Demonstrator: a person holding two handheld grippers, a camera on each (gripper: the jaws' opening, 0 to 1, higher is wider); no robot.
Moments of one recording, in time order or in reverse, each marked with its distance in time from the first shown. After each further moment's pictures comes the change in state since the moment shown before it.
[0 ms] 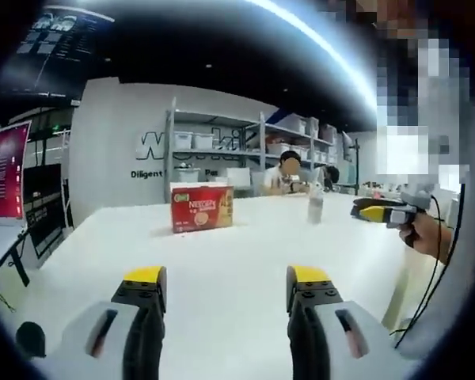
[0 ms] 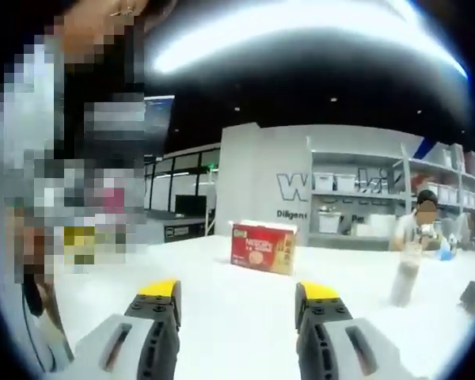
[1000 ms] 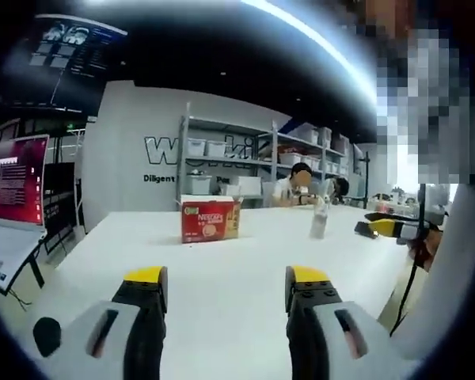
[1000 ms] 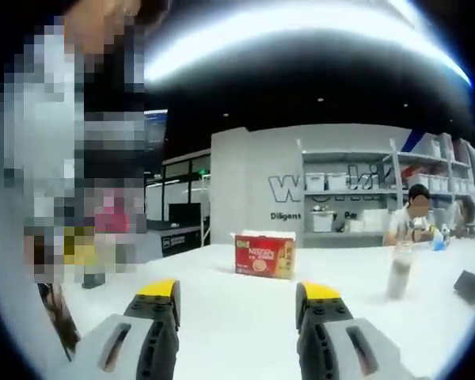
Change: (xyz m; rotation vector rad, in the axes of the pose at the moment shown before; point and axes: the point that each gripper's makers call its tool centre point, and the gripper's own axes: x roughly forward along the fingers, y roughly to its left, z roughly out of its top) left arm -0.032 -0.007 0.046 -0.020 -0.052 0.073; right arm -0.026 0.033 0.048 0.051 -0.042 -0.051
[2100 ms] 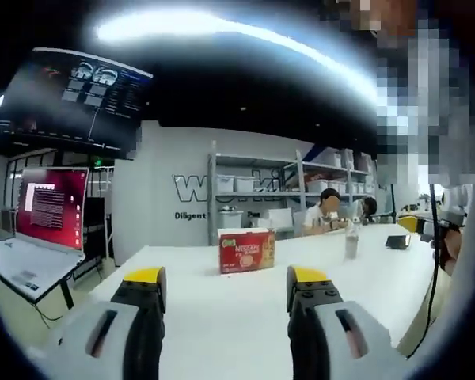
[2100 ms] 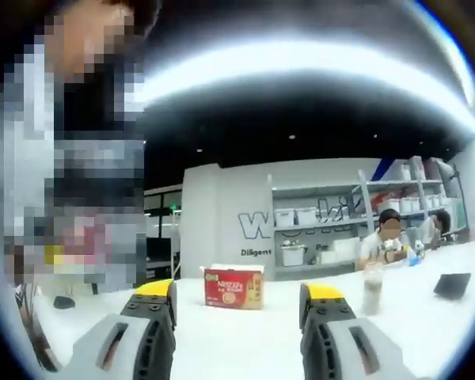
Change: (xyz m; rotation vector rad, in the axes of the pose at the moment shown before) left arm -0.008 0.034 0.031 0.062 -0.216 0.180; right arm -0.021 -0.034 0.008 0.002 -0.212 -0.175
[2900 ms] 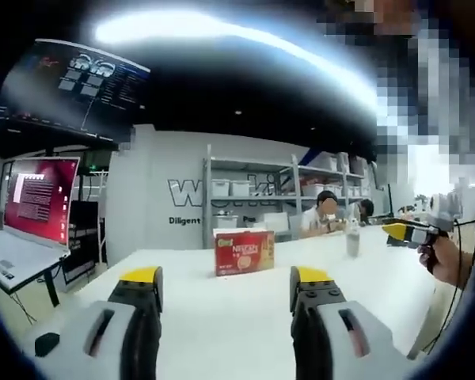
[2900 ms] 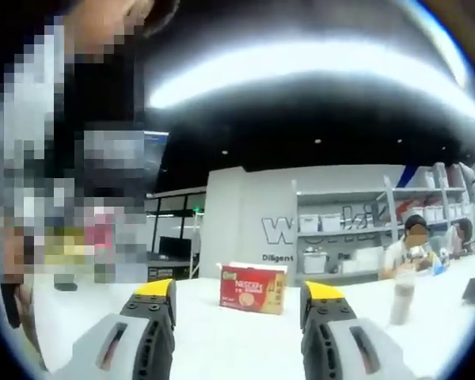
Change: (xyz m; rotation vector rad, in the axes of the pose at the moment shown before) left arm 0.011 0.018 -0.050 -0.005 -0.034 -0.049; right arm 0.052 0.017 -0.048 -0.052 -0.032 0.144
